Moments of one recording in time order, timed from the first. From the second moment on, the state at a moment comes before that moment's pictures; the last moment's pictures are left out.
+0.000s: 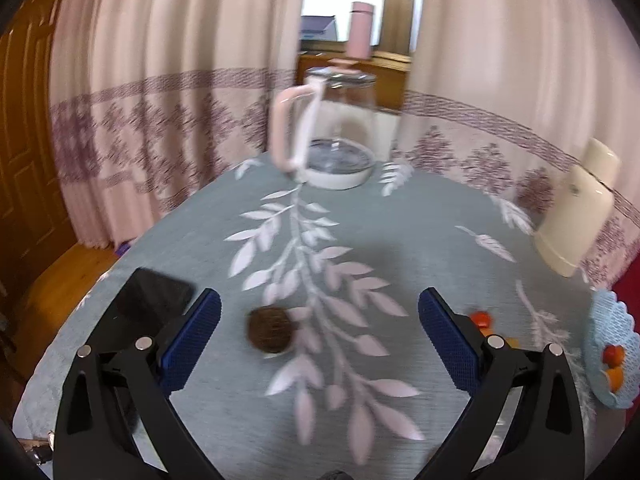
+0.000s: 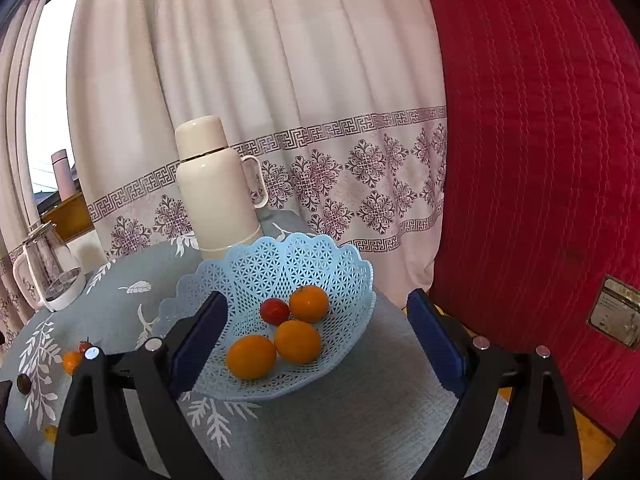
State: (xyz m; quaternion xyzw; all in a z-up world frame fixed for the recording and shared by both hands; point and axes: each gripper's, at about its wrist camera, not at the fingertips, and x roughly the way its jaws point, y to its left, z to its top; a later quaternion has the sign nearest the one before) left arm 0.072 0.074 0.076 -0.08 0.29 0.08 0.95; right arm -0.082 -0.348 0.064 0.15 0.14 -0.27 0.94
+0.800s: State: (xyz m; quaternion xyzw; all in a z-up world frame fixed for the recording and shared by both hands) left arm 0.121 0.118 0.017 -0.11 0.38 0.12 0.91; right arm -0.083 -0.270 0.076 -0.04 0.07 -0.28 0.96
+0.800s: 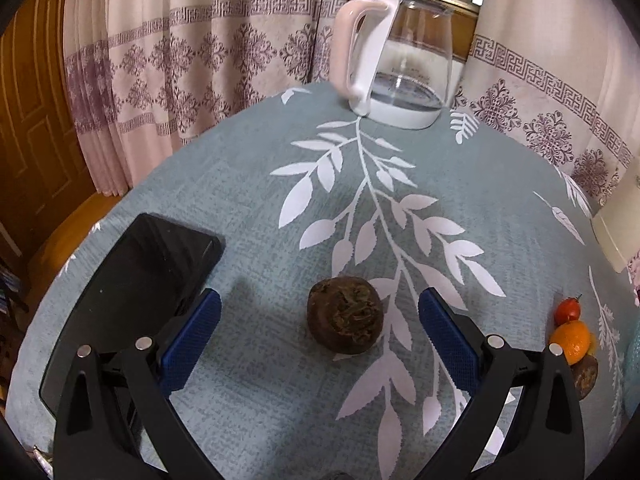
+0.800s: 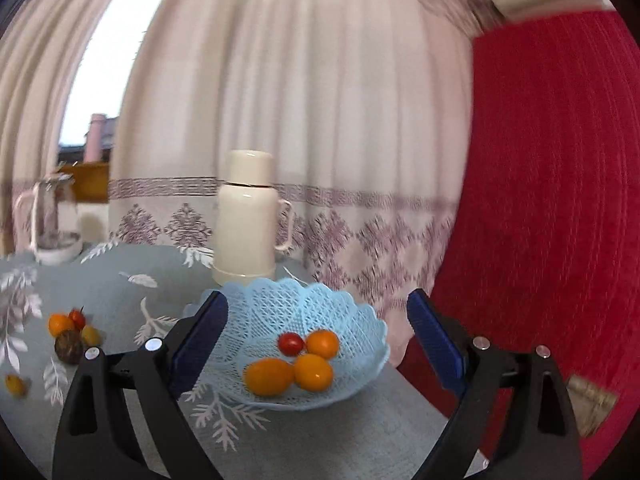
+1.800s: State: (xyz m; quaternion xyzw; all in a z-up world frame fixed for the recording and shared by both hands) left arm 0.118 0.121 0.011 -0.13 0.37 0.07 0.92; right arm -0.063 -0.280 0.074 -0.01 0.14 -0.25 0.96
